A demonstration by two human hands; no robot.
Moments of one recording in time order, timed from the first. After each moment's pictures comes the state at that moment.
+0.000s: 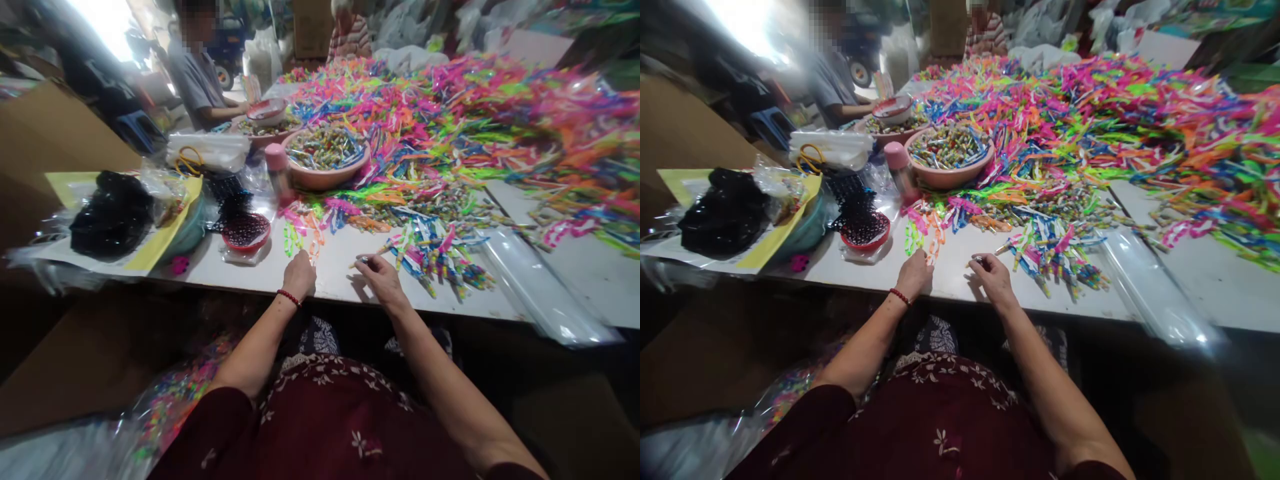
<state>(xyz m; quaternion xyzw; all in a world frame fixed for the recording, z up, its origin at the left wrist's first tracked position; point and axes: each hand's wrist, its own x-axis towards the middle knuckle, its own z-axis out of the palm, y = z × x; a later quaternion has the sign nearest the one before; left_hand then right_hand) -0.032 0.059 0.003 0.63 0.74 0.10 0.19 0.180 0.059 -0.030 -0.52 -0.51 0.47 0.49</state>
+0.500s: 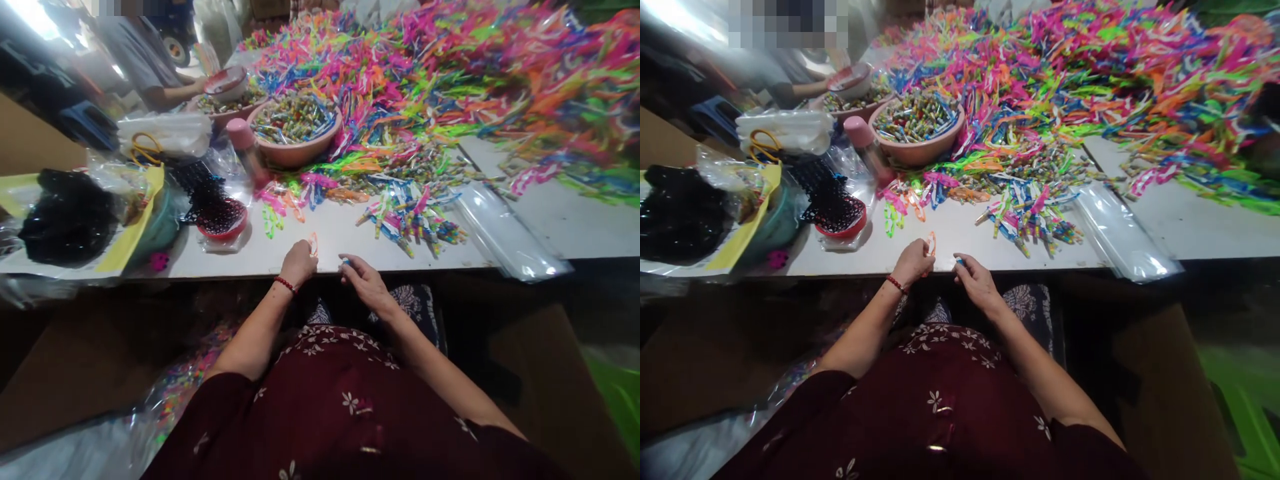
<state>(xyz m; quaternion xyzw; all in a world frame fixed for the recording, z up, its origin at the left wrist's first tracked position) -0.001 0.042 -0.007 0.69 0.68 0.09 0.22 0.185 -0.023 -0.041 -0.51 -0.50 0.53 0.45</state>
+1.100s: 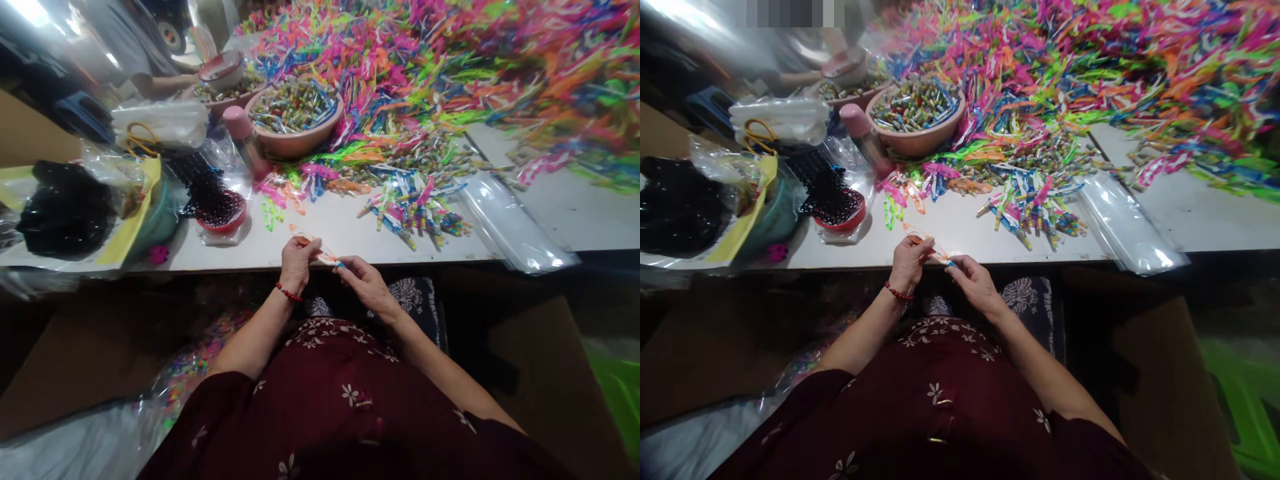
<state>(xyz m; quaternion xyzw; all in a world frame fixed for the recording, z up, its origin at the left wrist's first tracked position) 0.015 0.018 -0.013 0.27 0.48 0.58 0.60 0.179 -0.042 -0.025 -0.47 -0.53 0.55 0.44</state>
